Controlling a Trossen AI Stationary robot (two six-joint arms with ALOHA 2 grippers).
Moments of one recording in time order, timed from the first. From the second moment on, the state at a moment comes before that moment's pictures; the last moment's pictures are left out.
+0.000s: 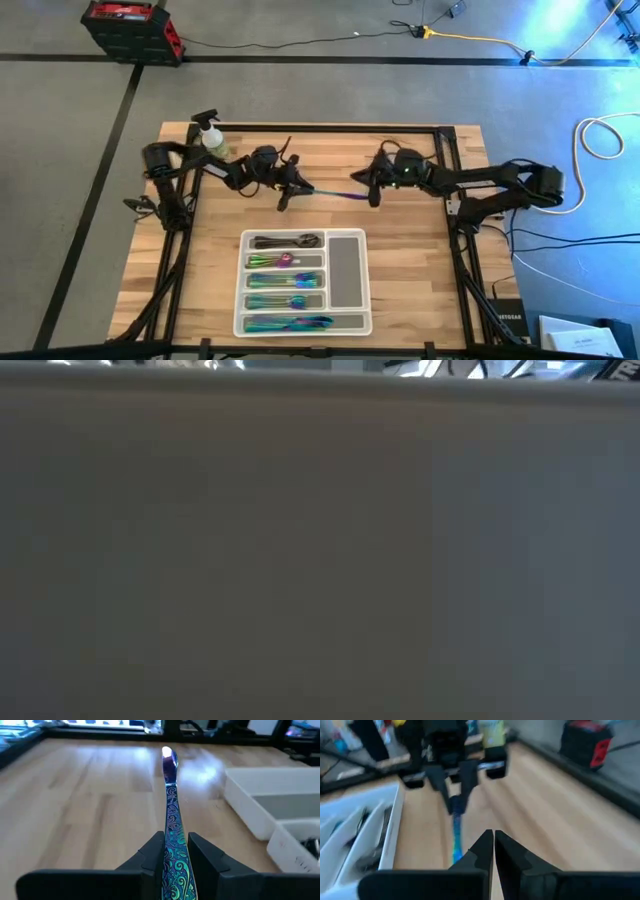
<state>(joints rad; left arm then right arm) 0.44 1.78 0.61 0.81 0.55 0.17 -0.40 1.29 0.42 0.54 -0.22 0.13</state>
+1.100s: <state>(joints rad) -0.57 1.05 0.62 0.20 -0.40 -0.44 -0.59 1.00 0.42 0.42 -0.19 0.12</state>
